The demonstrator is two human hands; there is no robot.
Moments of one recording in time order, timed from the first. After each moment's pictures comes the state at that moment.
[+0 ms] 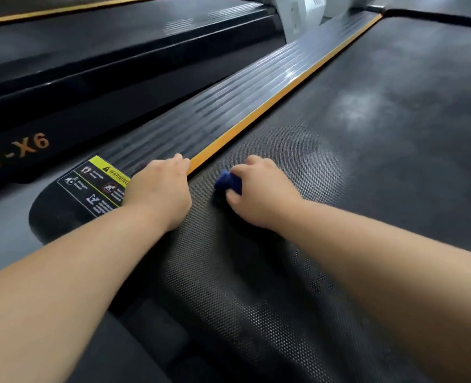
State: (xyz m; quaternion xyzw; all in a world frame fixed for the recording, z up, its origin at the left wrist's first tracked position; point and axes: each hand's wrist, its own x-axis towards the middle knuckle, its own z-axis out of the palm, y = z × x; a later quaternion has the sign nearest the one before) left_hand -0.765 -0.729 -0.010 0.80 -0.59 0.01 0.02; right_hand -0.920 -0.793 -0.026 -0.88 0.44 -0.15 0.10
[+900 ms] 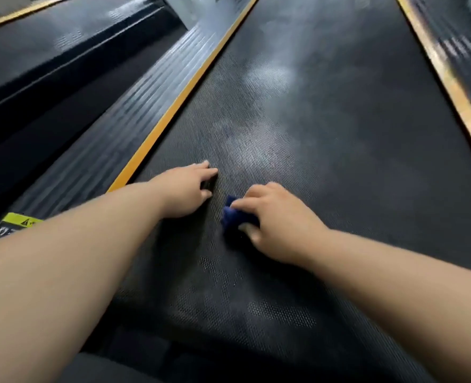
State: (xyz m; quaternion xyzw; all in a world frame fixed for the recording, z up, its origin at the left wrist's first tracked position) left_hand -0.854 -0.792 0.001 0.57 -0.81 -0.13 -0.10; right_hand -1.041 -0.720 -0.024 -0.85 0.50 -0.16 0.10
